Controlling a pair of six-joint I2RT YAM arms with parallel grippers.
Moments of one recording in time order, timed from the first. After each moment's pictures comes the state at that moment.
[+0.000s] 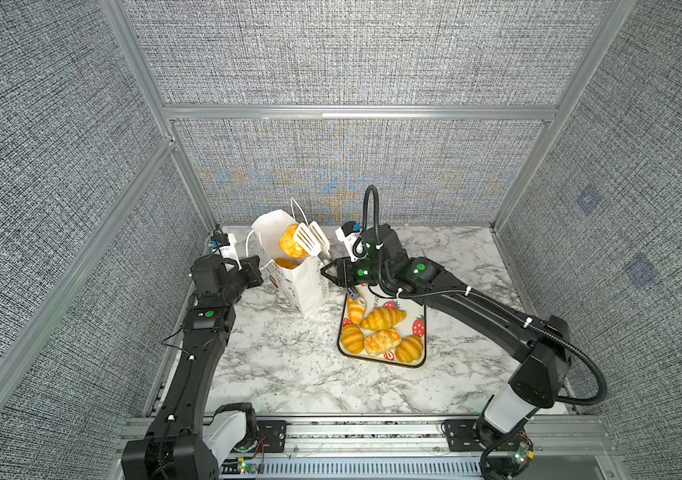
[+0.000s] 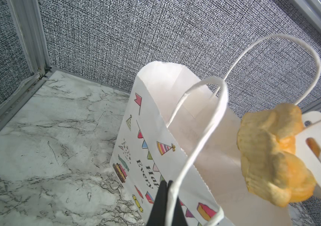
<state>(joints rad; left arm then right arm) 0.04 1.05 0.84 -0.13 0.32 -0.36 0.82 1.67 1.57 -0.39 -0.25 0.51</state>
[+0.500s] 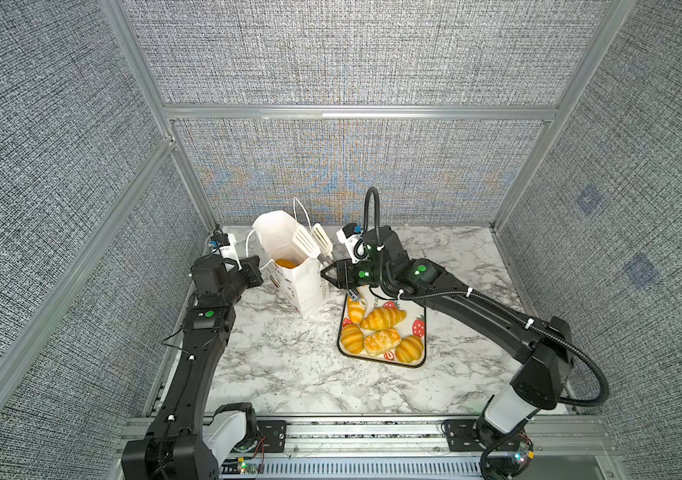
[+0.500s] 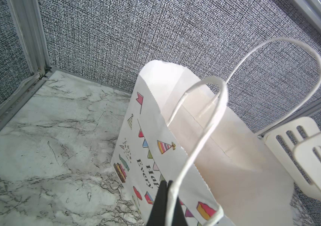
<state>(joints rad) 0.04 1.05 0.84 -0.13 0.32 -0.36 0.82 1.66 1.55 -0.40 -0.25 0.51</state>
